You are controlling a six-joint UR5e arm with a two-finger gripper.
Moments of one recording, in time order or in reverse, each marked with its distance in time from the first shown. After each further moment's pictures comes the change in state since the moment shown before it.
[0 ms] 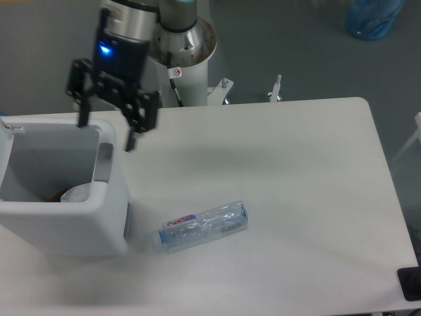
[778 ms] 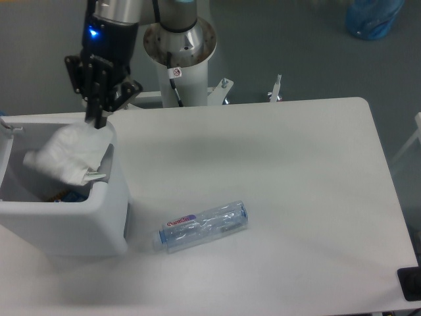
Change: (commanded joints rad) arm -0.196 0.141 -0.072 -0.161 0.000 -0.021
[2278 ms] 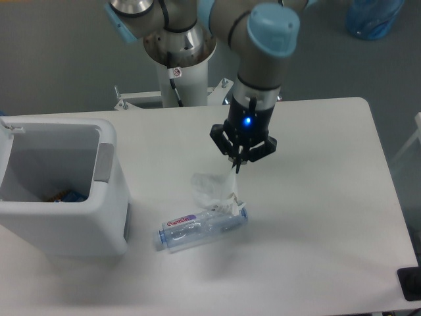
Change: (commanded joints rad) arm 0.361 -0.098 -0.021 -0.038 0.066 0.081
